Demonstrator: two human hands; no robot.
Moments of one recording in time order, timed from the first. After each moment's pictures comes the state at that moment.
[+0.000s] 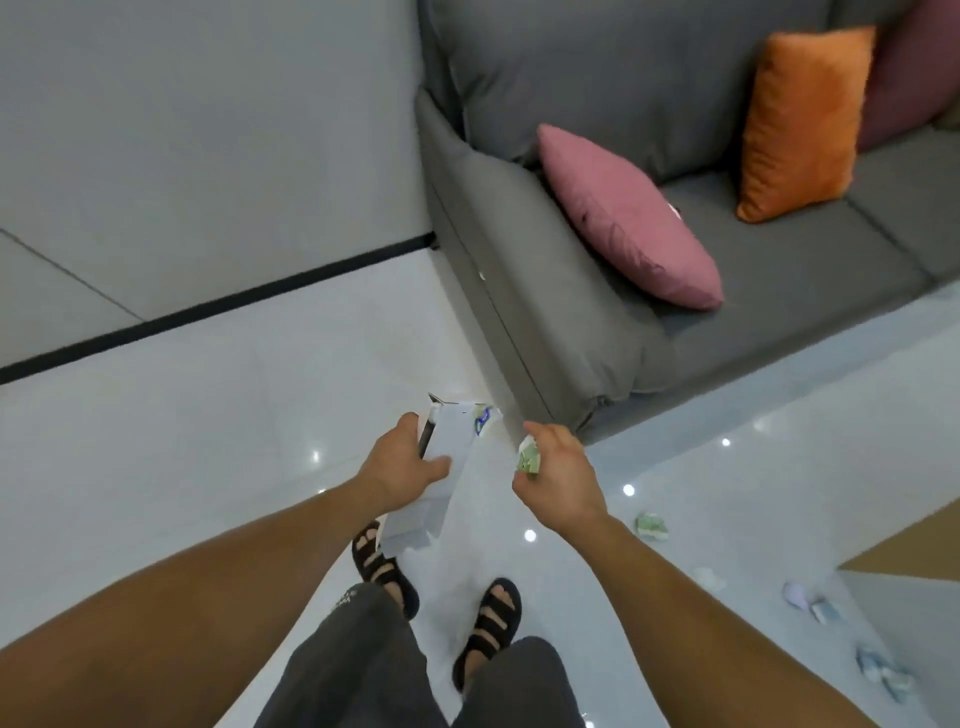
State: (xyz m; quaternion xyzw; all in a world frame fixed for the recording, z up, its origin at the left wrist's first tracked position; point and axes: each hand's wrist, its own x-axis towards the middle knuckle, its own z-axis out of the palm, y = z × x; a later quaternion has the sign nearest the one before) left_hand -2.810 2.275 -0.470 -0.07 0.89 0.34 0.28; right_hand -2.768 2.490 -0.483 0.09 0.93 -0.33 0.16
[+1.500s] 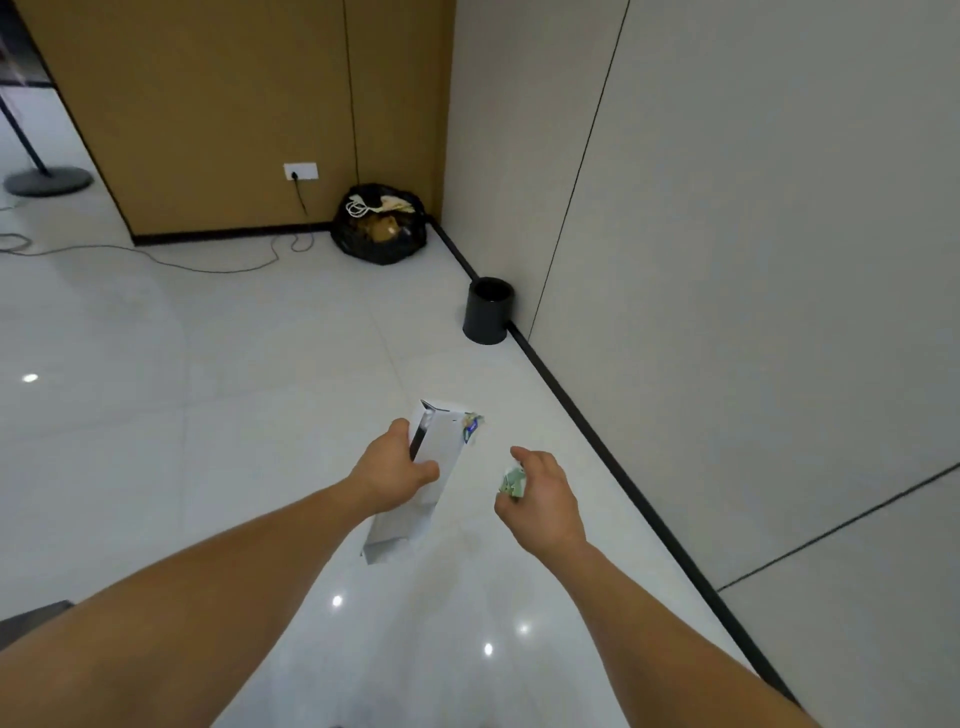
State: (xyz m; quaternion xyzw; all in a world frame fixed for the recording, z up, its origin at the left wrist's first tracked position) left_hand -2.453 1.444 -0.313 -0.65 0.64 0.37 -0.18; right_hand -2.661 1.503 -0.332 -0.63 0.72 -0.22 0.22
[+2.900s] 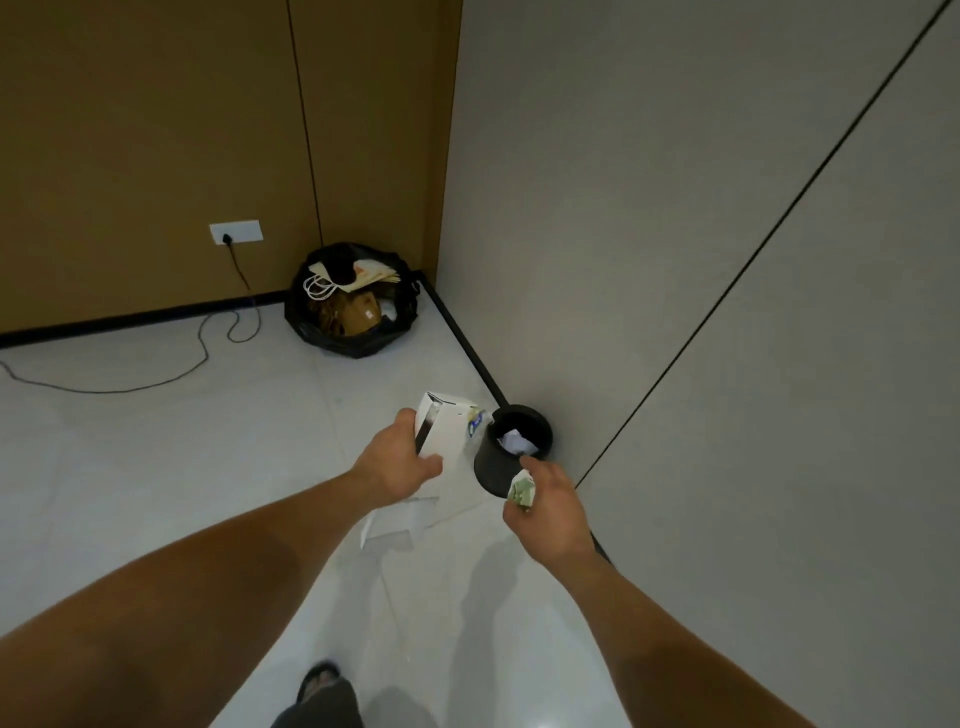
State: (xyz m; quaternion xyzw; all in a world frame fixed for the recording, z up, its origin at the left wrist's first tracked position) left_hand -2.441 0.554 -0.318 -0.61 0.67 0.38 -0.17; right_hand -2.650 0.635 -0.349 -0.59 0.74 -0.21 0.24
